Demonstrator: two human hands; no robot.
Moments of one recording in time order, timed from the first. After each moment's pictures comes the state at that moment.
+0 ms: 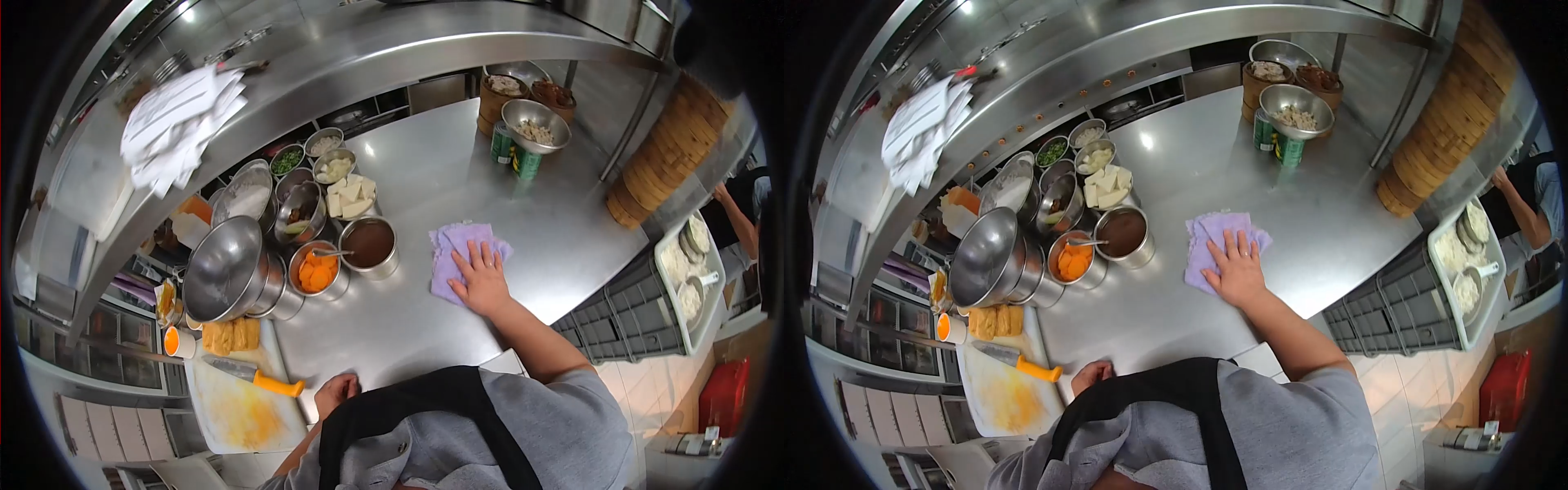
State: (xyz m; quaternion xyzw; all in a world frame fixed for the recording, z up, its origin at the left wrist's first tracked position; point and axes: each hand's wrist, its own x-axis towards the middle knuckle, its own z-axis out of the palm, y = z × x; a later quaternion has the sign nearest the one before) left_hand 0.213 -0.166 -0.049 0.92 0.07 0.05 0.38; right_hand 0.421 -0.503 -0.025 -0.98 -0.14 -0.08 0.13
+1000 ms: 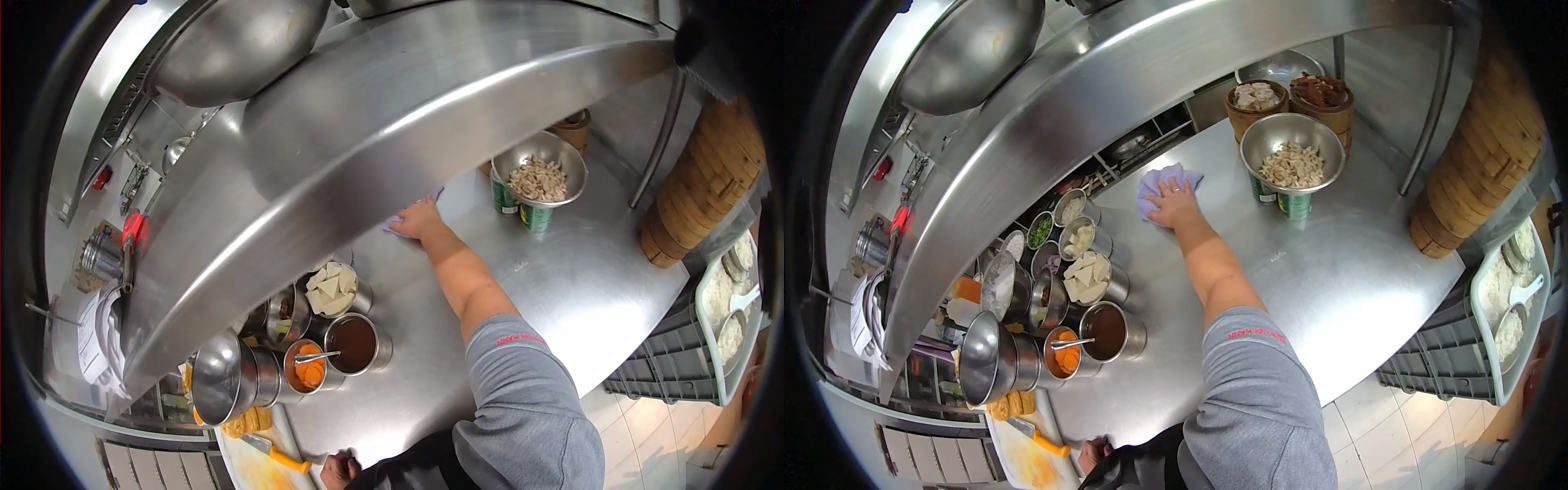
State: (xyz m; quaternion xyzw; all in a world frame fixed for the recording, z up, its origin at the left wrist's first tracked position) left_hand 0.211 -0.169 -0.064 0.96 0.16 0.15 0.17; right_hand 0.806 -0.438 -0.043 -0.96 -0.17 -0.05 0.21
